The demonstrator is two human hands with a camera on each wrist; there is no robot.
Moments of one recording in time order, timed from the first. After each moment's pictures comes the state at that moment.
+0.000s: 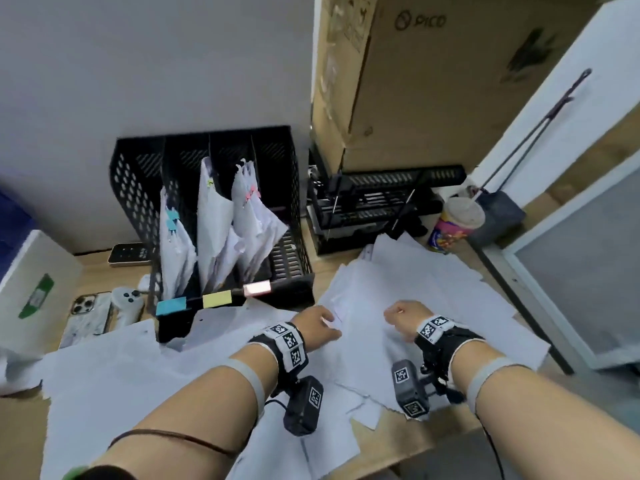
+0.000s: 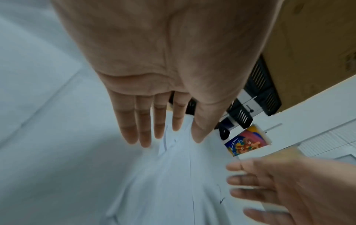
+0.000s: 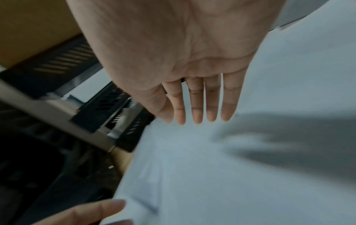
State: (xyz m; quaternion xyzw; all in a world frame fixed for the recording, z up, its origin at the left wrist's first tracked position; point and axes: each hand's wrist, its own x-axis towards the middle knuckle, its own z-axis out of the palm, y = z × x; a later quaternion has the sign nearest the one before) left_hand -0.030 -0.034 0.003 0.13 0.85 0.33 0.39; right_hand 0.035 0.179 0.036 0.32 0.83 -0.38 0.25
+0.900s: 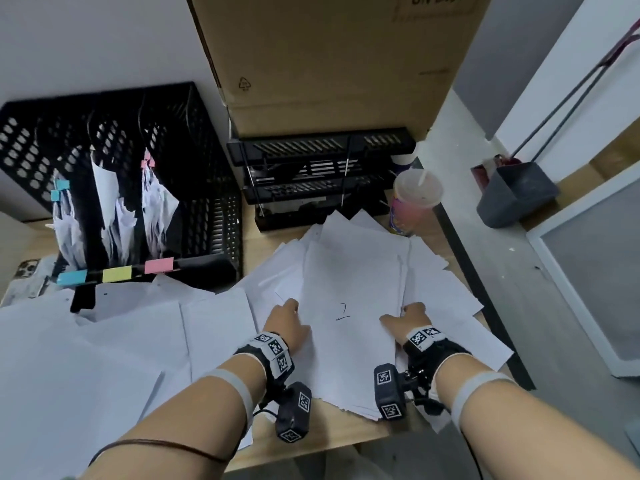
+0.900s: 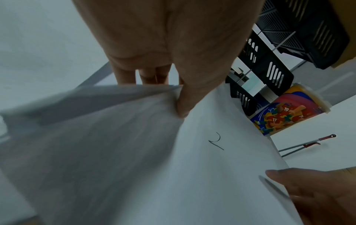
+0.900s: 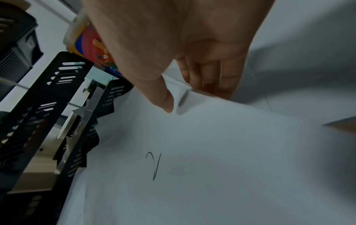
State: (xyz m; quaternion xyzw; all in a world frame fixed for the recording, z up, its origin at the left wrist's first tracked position) left_hand 0.028 0.116 -0.046 -0.01 0.92 0.23 0.31; right_hand 0.084 0.352 -0.036 0.42 0.78 -0.39 0.25
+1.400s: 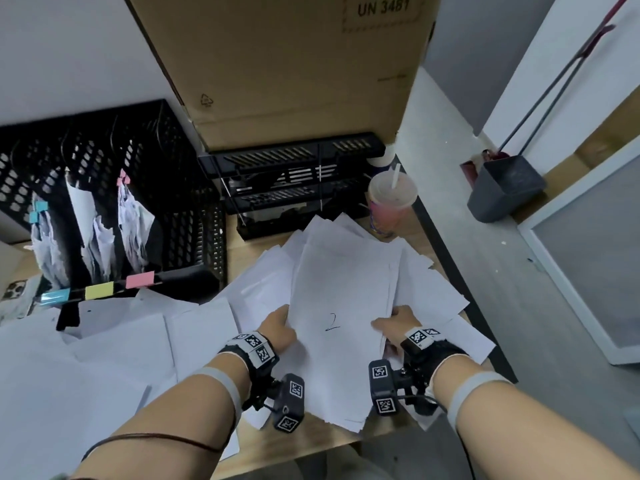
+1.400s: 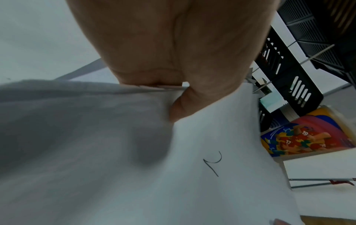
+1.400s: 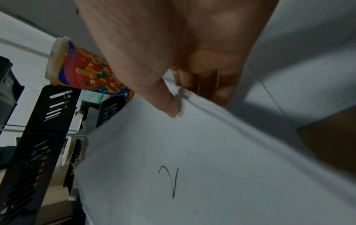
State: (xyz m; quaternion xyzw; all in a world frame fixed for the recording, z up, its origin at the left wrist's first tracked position) left_hand 0.025 0.128 -0.036 0.00 0.87 0.33 0.36; right_hand 0.094 0.371 -0.032 0.41 0.73 -0.49 0.24
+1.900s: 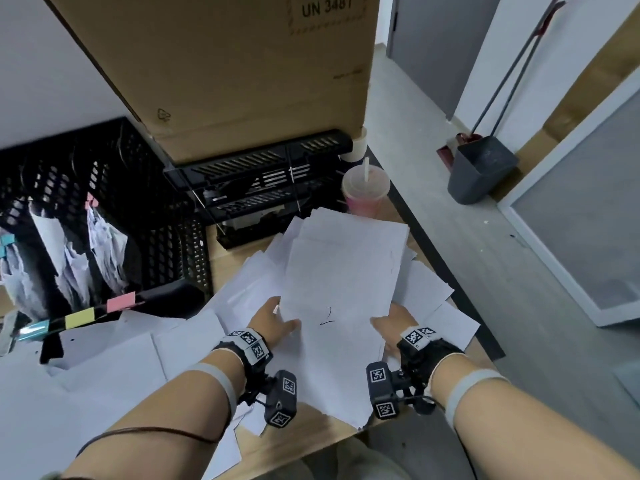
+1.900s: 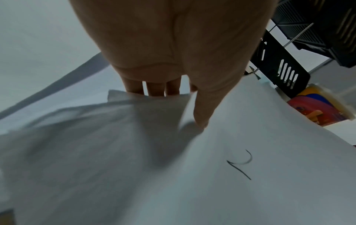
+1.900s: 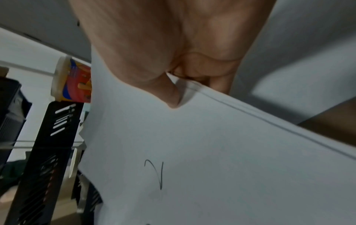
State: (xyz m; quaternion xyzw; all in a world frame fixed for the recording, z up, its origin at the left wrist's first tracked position) left_hand 0.015 0.140 -0.034 -0.03 0.89 0.31 0.34; right_hand 0.116 0.375 -0.027 0.40 0.74 -0.50 0.22
